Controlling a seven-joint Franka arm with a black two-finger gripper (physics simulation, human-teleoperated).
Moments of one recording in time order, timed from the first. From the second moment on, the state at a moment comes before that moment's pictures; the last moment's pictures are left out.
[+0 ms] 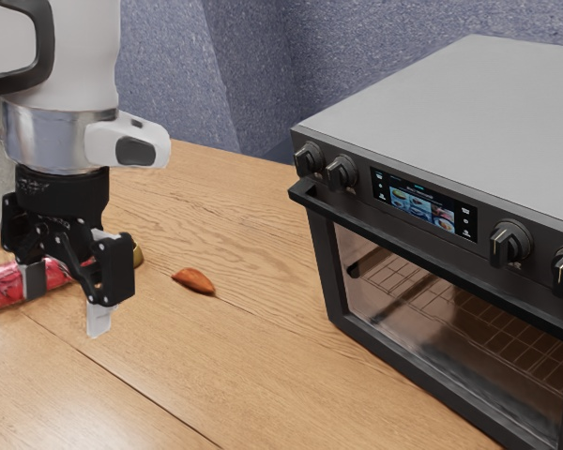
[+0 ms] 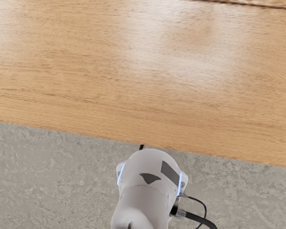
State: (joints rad) arm -0.05 -0.27 -0.09 -1.54 0.05 0.92 -0.24
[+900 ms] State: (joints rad) arm -0.22 -0.70 -0.09 -2.20 -0.24 2.19 -0.96
